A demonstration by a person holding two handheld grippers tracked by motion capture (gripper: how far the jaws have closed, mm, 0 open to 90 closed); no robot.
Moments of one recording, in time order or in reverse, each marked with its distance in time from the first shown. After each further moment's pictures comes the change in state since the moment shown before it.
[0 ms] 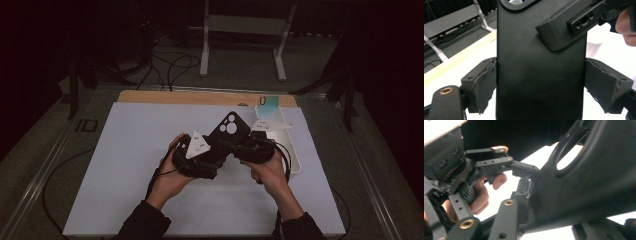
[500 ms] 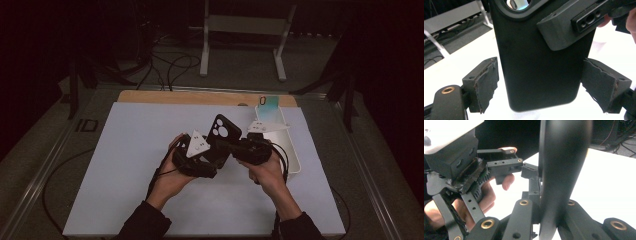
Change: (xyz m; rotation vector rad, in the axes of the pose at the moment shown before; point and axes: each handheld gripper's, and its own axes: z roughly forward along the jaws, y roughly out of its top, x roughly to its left) left arm 0.003 -0.003 0.002 0.017 0.010 -0.021; right arm 0.006 0.001 0.004 0.008 0.015 -0.047
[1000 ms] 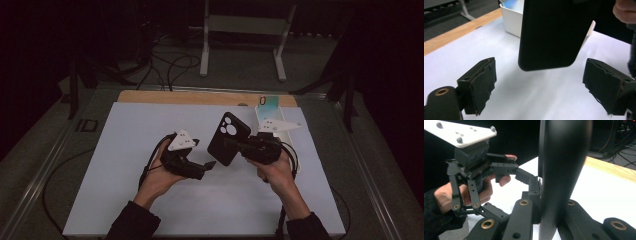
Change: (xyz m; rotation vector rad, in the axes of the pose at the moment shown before) left arm 0.025 -0.016 -0.014 0.016 -0.166 -0.088; right arm -0.004 0.005 -0.022 -0.032 0.006 -0.046
